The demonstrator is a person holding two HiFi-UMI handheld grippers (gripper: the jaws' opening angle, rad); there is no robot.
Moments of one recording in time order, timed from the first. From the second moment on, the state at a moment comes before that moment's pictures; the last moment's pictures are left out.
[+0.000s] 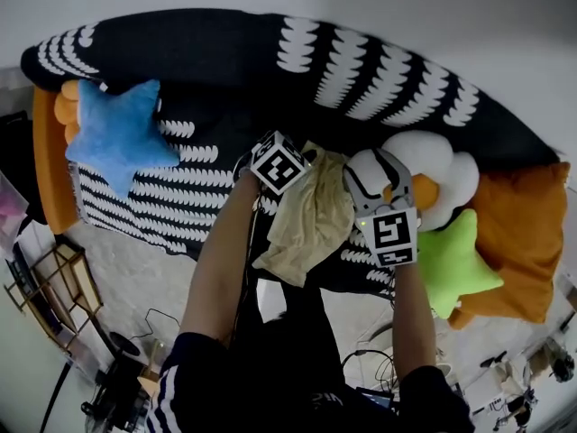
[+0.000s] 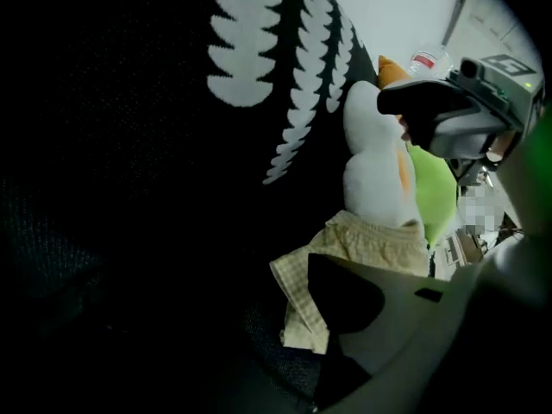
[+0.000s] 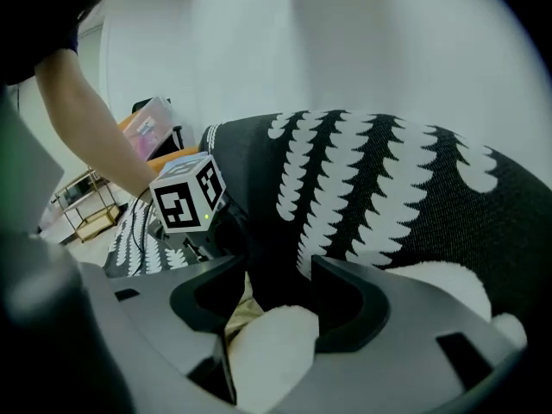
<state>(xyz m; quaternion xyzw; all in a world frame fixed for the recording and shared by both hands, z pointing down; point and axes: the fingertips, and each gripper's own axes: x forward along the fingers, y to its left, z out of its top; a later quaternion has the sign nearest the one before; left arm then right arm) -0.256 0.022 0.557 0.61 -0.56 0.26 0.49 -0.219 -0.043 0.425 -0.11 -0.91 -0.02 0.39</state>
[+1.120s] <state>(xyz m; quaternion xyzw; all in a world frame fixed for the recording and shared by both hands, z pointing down) -0.264 0.164 0.495 0.44 -0.74 0.12 0.50 -0.229 -0.029 0.434 -0.19 -0.88 -0.07 0.43</state>
